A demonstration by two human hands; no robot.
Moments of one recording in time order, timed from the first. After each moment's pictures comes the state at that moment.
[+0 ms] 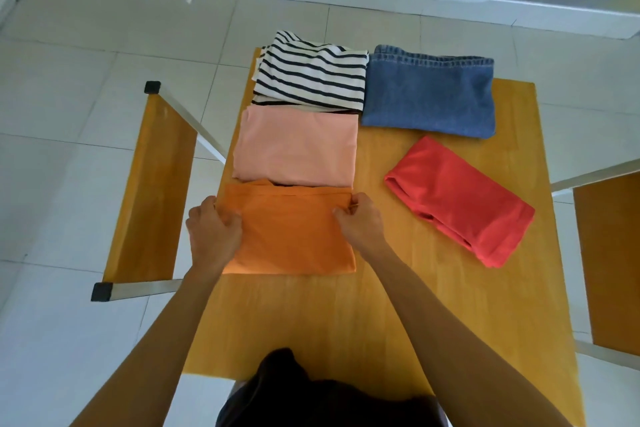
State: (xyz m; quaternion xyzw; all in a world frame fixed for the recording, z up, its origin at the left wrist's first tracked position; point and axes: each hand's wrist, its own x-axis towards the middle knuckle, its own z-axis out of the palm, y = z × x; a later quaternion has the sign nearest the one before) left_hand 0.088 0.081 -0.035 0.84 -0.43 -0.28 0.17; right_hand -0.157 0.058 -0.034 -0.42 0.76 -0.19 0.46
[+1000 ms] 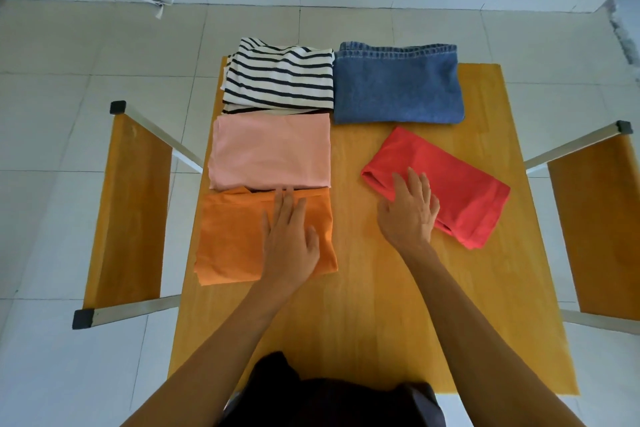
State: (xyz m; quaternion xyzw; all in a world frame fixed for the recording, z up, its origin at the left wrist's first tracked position) left_hand -0.045 0.098 -0.027 0.66 -0.71 -0.22 0.11; right_hand -0.253 0.072 -0.039 -0.54 0.82 -0.10 0.17
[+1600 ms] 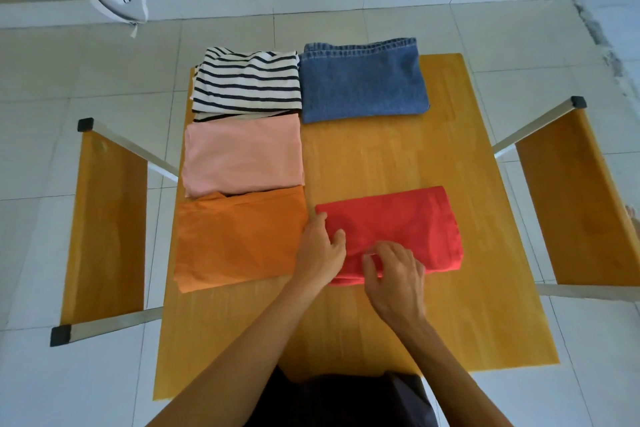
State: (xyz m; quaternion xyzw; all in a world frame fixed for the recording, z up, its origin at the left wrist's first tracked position) left_hand -0.123 0.117 -0.023 0.66 -0.57 -0.48 0.11; right_hand -0.250 0.202 -0.031 -0.54 0.80 -0.17 0.18
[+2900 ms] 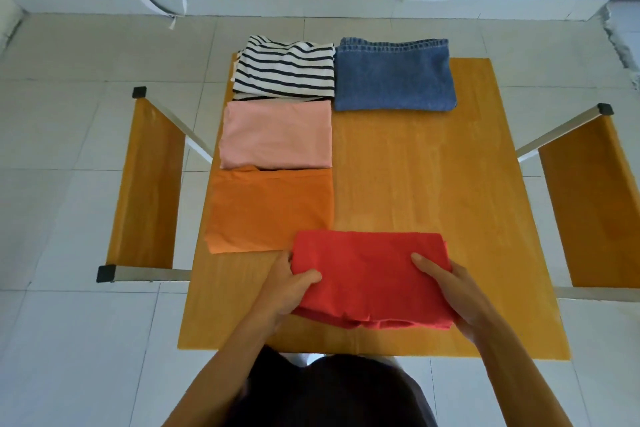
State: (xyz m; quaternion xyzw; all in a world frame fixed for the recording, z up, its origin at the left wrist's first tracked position) left_hand -0.027 0.202 0.029 0.67 -0.33 -0.64 0.17; right_hand -0.296 0.237 0.024 -0.18 0.69 -0.30 0.64
